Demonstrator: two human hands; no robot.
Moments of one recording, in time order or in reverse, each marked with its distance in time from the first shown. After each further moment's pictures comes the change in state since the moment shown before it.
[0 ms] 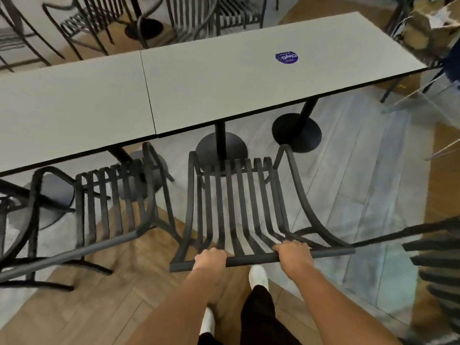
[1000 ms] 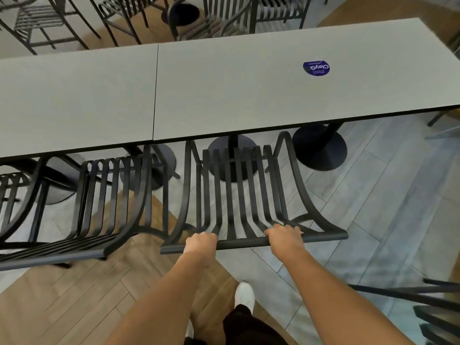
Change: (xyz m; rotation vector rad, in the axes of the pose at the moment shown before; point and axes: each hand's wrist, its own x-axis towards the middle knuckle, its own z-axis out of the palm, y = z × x) left_hand 0.093 0.038 -0.102 -0.100 0.126 -0.152; right_hand 0.139 0.063 -0.116 -0.156 0.012 -0.182
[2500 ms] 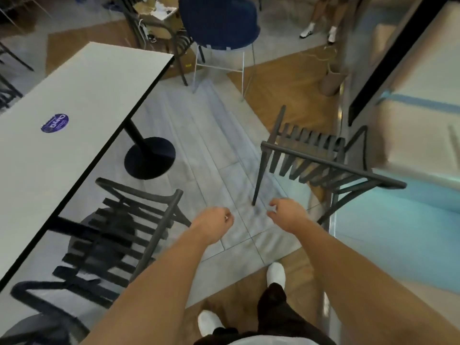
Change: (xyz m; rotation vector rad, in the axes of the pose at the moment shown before) left_hand -0.095 0.289 -0.004 0.356 0.000 1.027; right_hand -0.293 0.119 0.198 1.123 0.295 0.958
